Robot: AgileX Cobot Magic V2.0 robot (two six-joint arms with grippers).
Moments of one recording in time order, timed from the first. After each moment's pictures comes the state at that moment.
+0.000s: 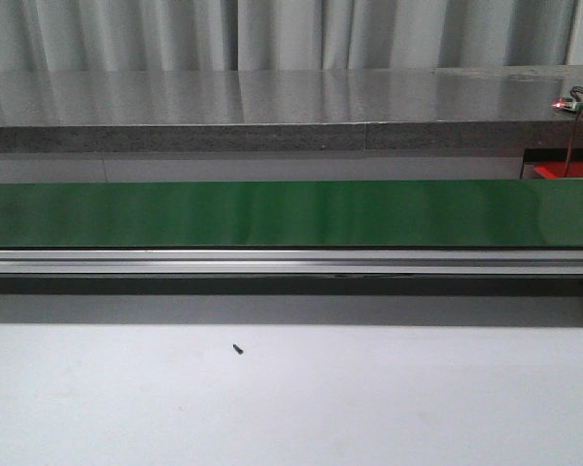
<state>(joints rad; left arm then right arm) 0.19 1.87 -1.57 -0.11 0.93 0.07 -0.06 0.62 -0.60 0.13 0.51 -0.12</state>
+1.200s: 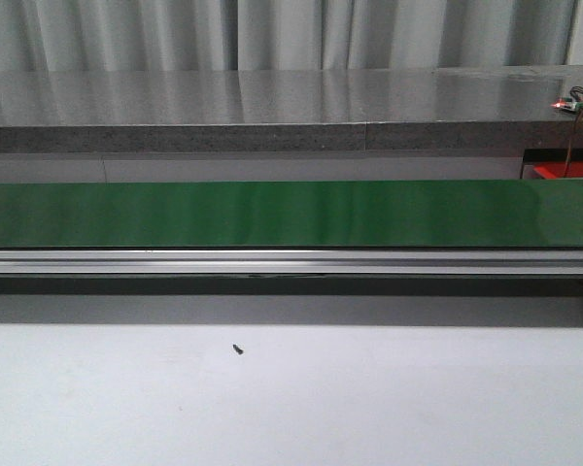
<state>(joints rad) 0.44 1.79 -1.59 -0.13 0.85 0.05 -0.06 0.62 -0.60 0.13 0.51 -0.12</state>
